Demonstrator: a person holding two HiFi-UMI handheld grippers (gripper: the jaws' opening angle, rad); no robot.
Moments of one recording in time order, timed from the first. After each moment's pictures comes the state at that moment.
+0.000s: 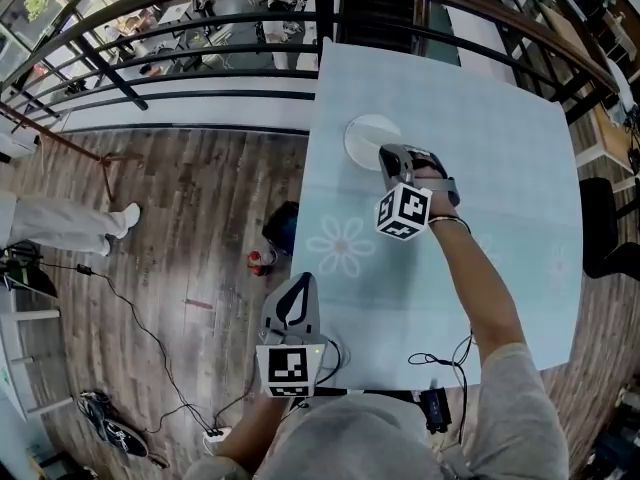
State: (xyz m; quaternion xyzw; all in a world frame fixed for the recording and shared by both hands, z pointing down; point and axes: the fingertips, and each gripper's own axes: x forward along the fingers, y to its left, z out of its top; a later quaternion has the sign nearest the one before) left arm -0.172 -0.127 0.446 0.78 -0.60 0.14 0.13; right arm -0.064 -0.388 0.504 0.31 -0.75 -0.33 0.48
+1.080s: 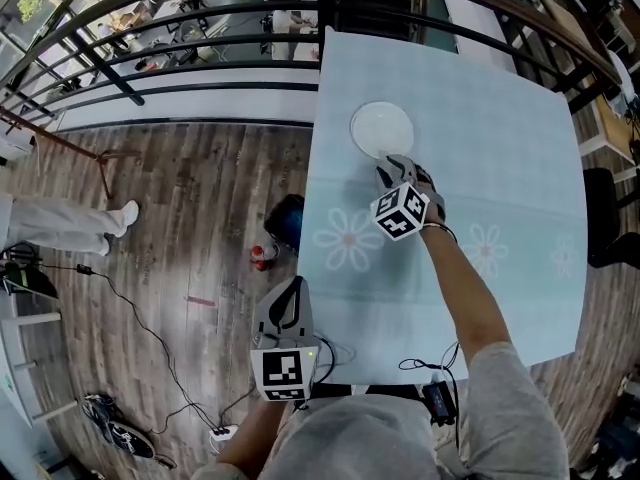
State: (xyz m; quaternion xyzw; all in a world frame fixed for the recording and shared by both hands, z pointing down) left arm -0.210 -0.109 0.470 0.77 -0.60 0.16 0.15; right arm -0.068 -0.367 0.589 0.37 -0.81 -0.11 0.45
